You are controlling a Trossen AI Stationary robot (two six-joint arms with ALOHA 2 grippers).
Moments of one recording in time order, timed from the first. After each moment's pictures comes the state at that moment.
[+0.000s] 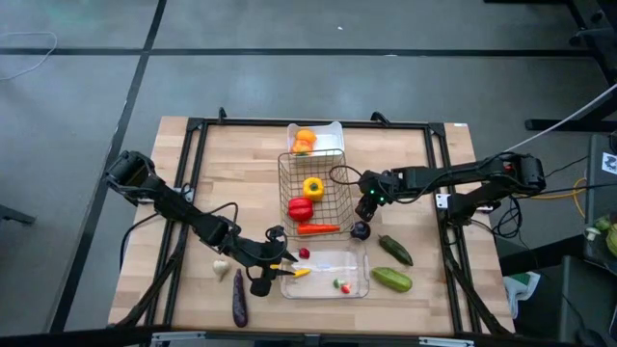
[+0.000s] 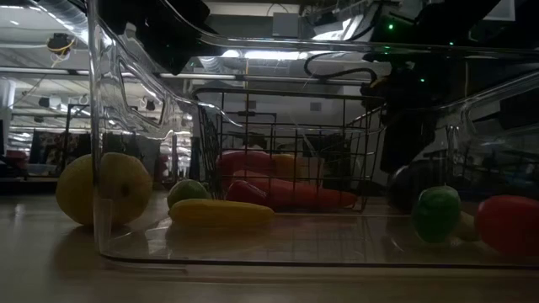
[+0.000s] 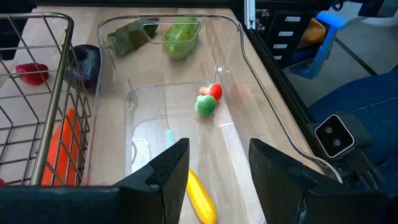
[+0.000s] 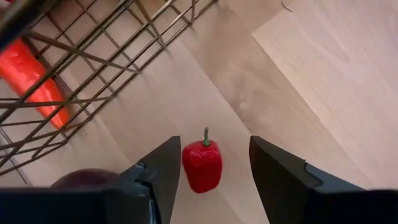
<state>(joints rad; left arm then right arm) -0.51 1.56 0.80 0.24 -0.27 -0.26 -0.08 1.38 0.76 -0.49 0.10 0.55</state>
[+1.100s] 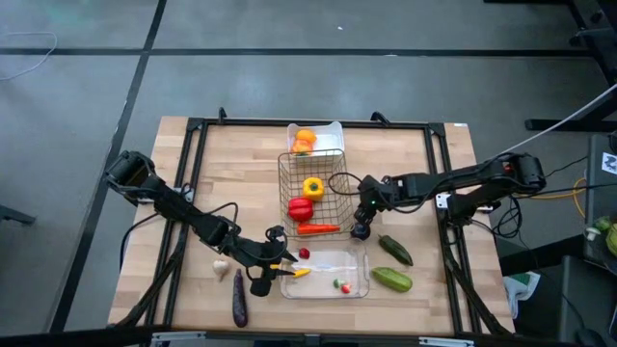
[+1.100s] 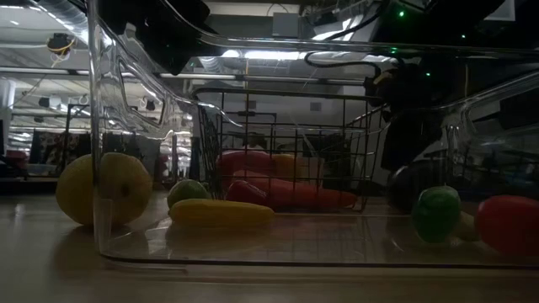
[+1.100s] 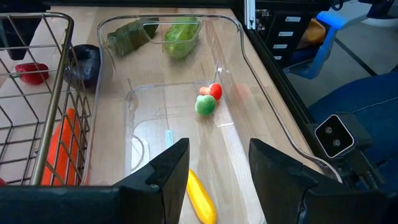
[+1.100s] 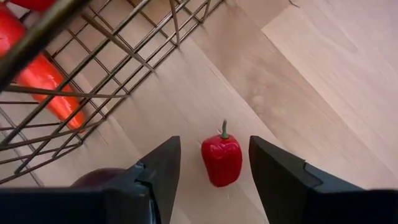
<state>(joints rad) -0.51 1.56 0.80 0.24 -0.27 -0.26 0.02 1.38 0.76 -0.49 0.18 0.68</state>
